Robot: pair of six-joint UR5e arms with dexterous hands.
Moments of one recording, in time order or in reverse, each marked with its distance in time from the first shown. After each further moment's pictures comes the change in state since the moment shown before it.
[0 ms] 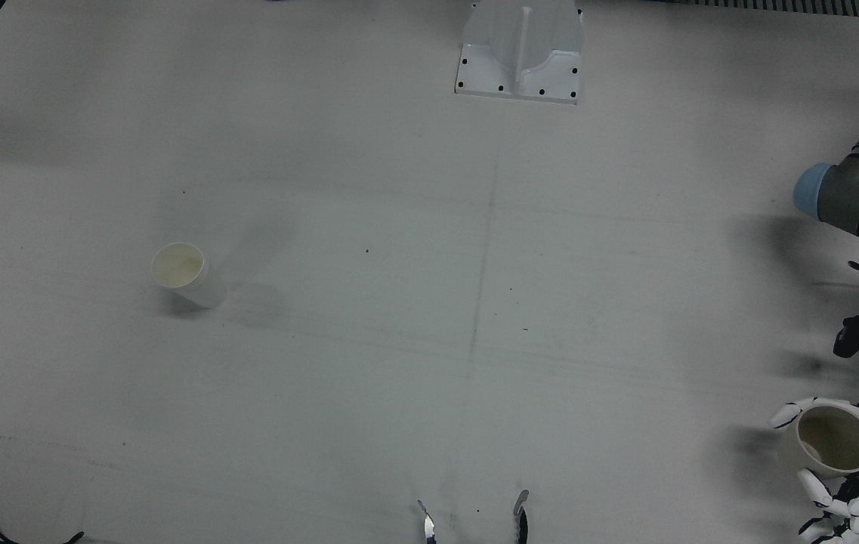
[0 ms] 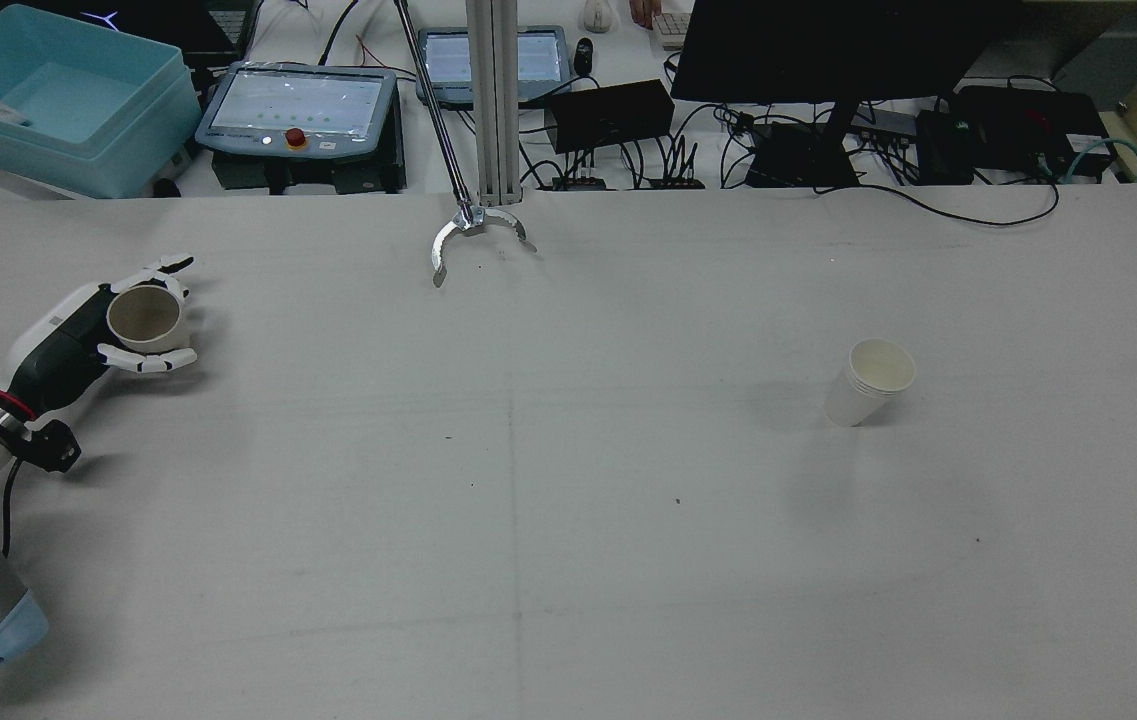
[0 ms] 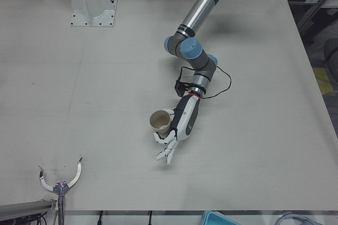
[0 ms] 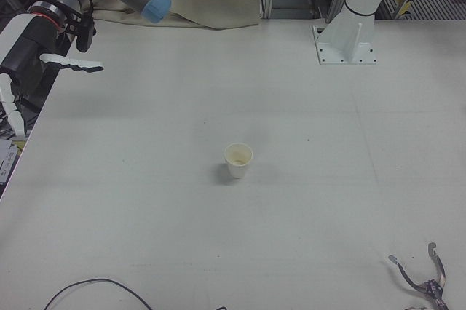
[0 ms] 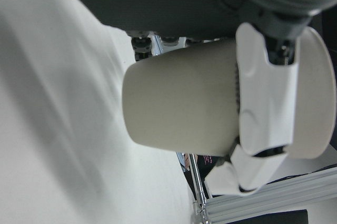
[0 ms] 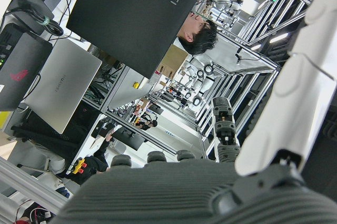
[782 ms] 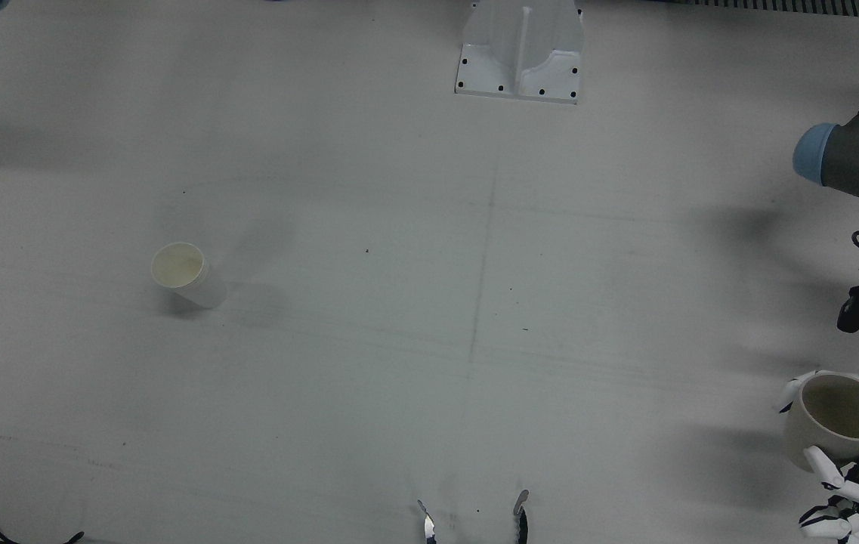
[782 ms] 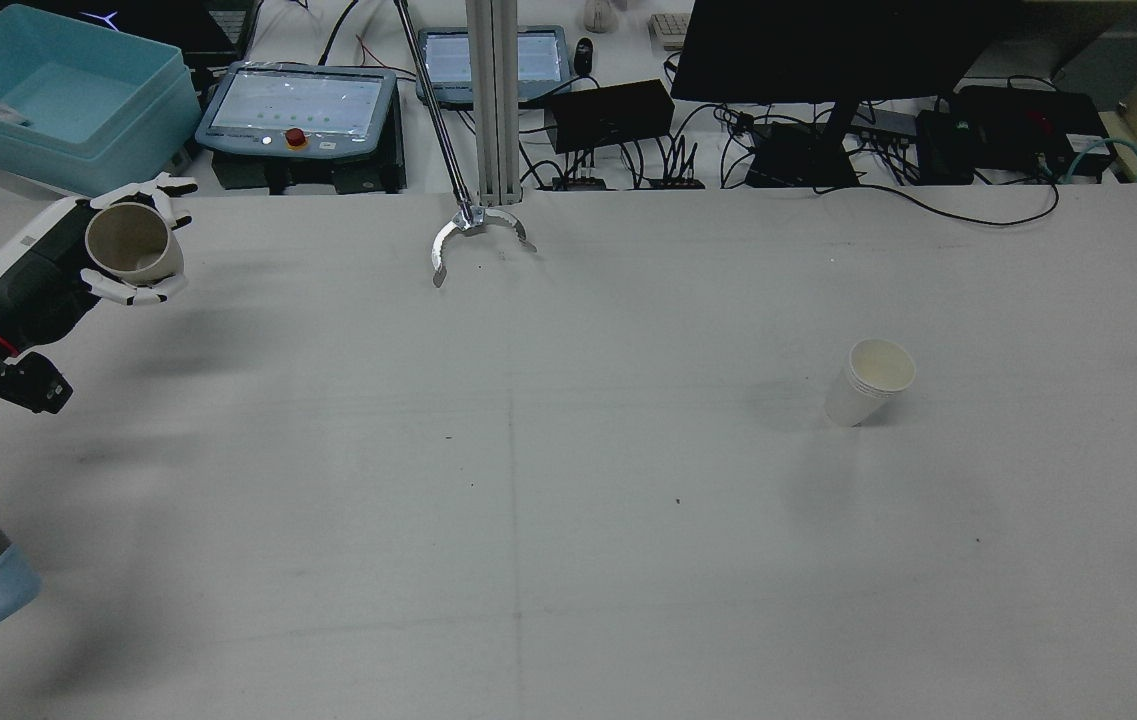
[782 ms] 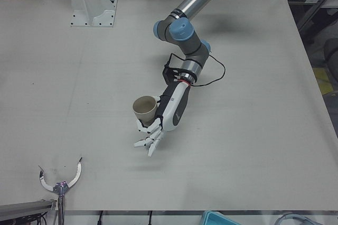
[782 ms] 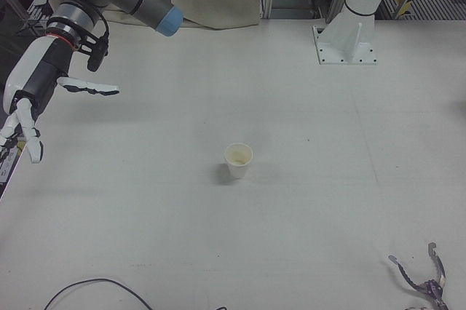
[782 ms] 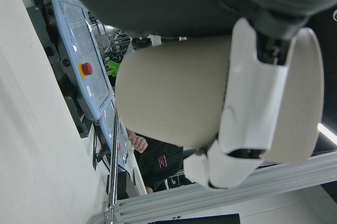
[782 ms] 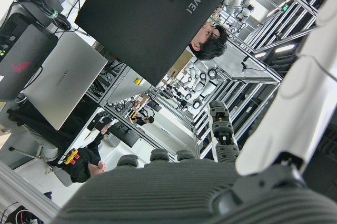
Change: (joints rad) left arm -0.021 0.020 -0.252 0.178 0.005 -0.021; right arm -0.112 0.033 -0.042 0.011 0.128 -0.104
